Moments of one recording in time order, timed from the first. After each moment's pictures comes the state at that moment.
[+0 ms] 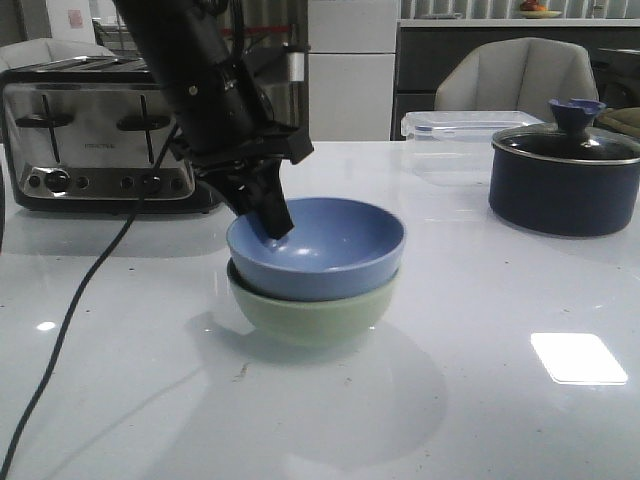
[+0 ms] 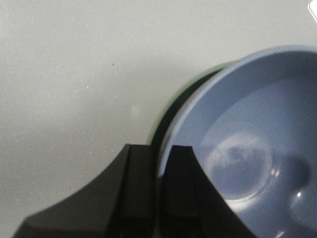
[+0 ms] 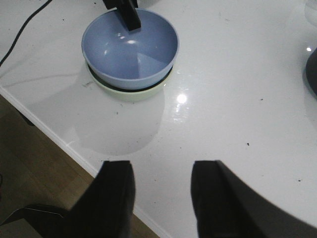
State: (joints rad) left arm -0.47 2.09 -1.70 -0.36 1.01 0.42; right arm 0.42 0.68 -0.67 0.19 0.71 -0.27
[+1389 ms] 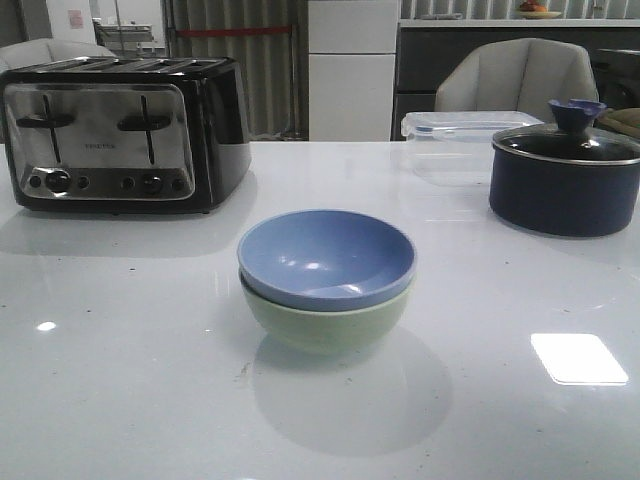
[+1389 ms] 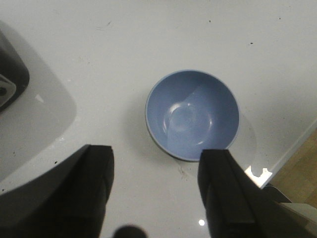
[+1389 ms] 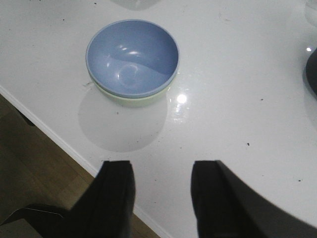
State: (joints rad) left arm -0.47 1.33 -1.39 -0.26 1.01 0.38; right arm 0.42 0.68 -0.67 0.19 0.71 -0.27
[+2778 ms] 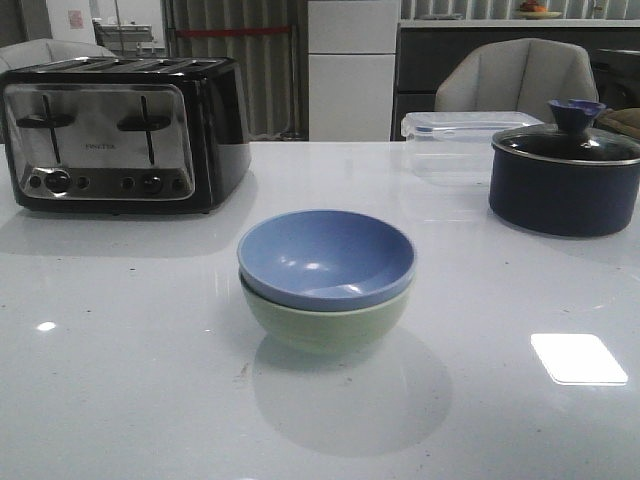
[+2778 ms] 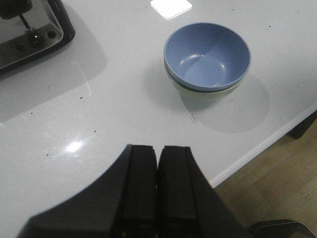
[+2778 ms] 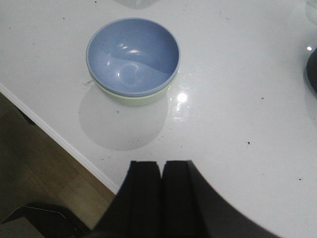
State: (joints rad) left arm -0.47 0.64 -0.70 -0.16 0.77 0.25; right arm 0.42 0.68 -0.67 0.19 0.72 -0.27
